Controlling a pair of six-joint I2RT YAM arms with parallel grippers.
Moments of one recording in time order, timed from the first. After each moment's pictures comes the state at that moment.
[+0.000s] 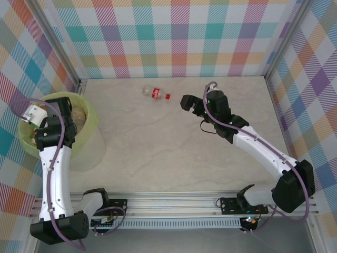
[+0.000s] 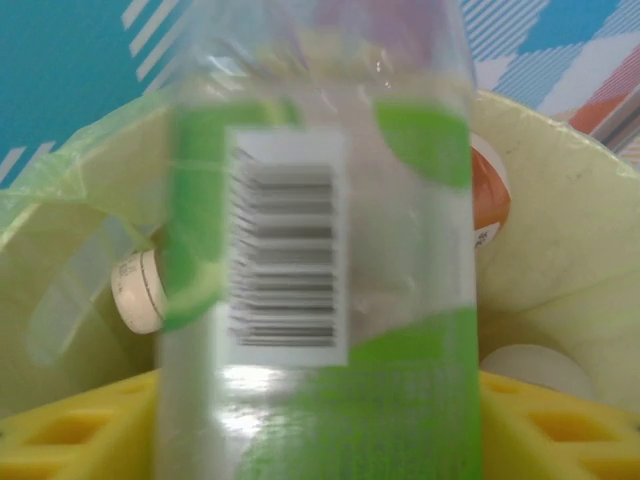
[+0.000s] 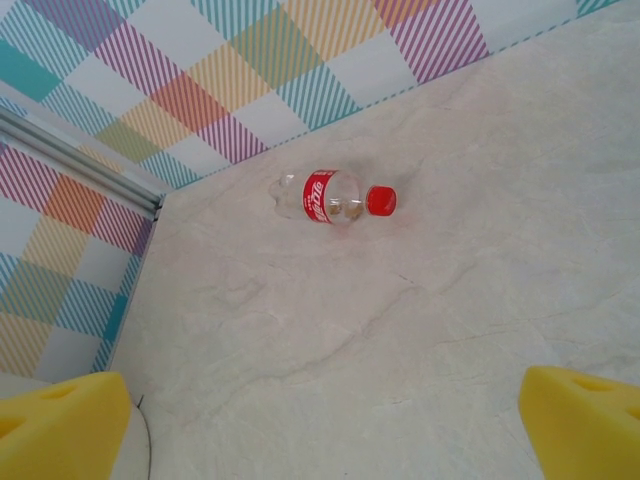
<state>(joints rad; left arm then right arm) 0.19 1.01 1.28 -1.01 -0.70 -0.75 0.57 1.32 1.09 -0.20 0.06 0.70</state>
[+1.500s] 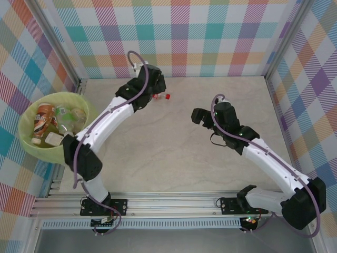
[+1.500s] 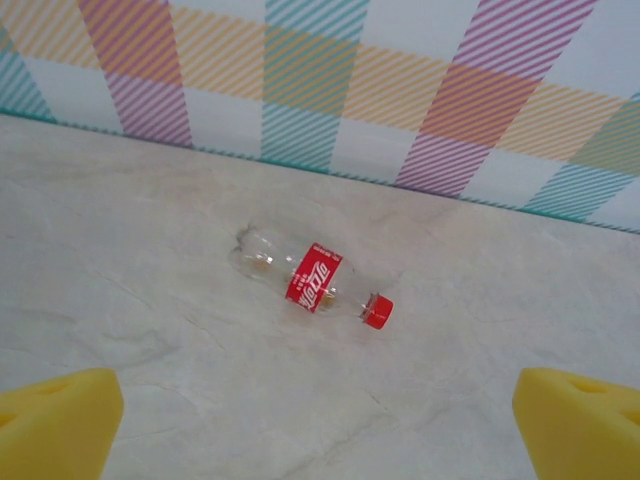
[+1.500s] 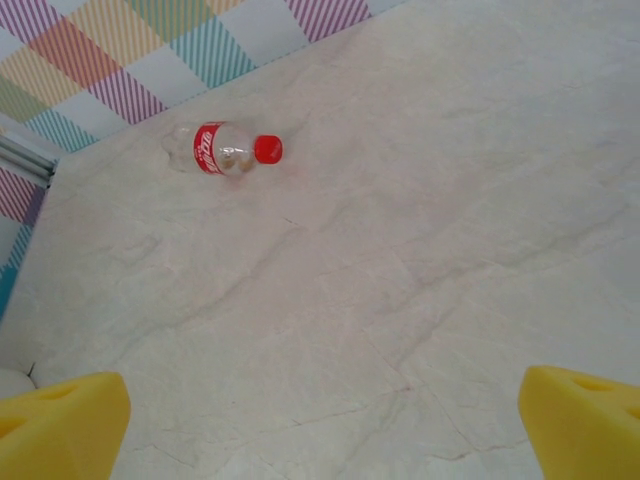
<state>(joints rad) -0.57 1.79 1.79 -0.65 -0.52 -0.55 0.56 1.12 0.94 -0.39 0.16 0.65</state>
